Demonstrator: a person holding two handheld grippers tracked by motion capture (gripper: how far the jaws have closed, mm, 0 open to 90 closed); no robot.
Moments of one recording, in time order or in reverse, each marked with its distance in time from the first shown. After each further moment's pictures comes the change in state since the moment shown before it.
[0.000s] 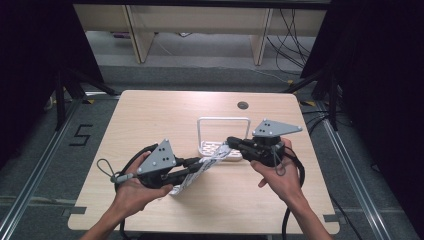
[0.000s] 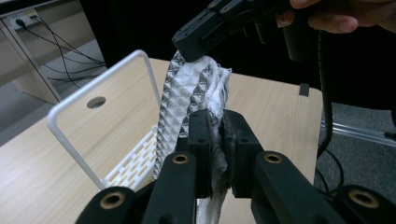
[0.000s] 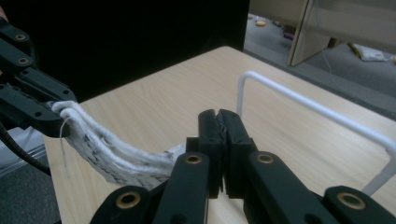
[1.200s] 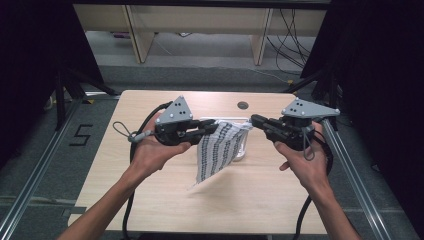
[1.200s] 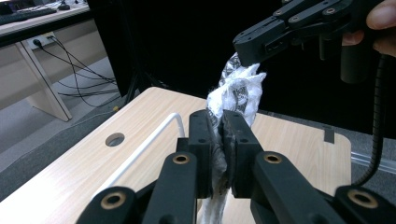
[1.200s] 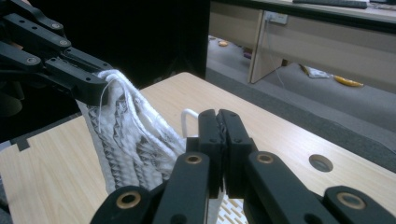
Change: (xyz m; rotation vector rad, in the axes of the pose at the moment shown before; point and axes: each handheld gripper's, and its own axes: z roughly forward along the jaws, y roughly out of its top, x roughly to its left) left arm 0.044 0.064 0.037 -0.049 0.024 -0.024; right arm -0.024 0.034 -0.049 -0.066 -0.150 0.027
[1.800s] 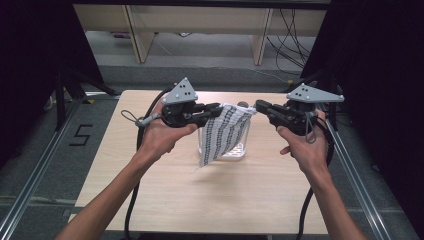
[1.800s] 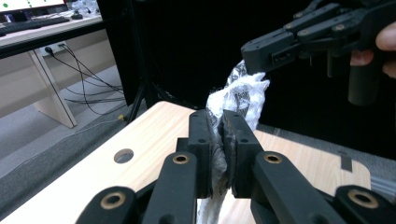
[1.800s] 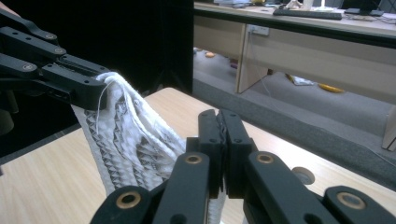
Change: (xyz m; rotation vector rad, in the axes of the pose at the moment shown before) left arm 0.025 0.018 0.019 -0.058 0.026 -0.045; right arm -0.023 0.016 0.009 -0.048 -0.056 0.024
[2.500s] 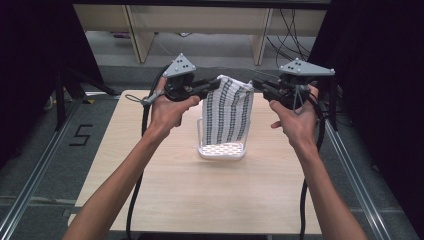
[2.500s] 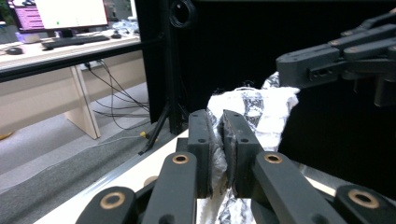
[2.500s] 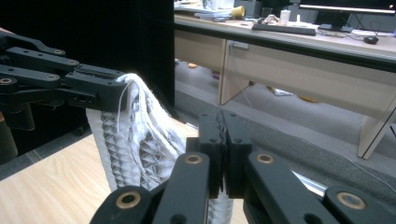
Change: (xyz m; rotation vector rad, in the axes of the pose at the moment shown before) left arm 0.048 0.019 0.024 -0.095 0.123 -0.067; right arm -0.015 0.039 0.032 -0.038 -0.077 -0.008
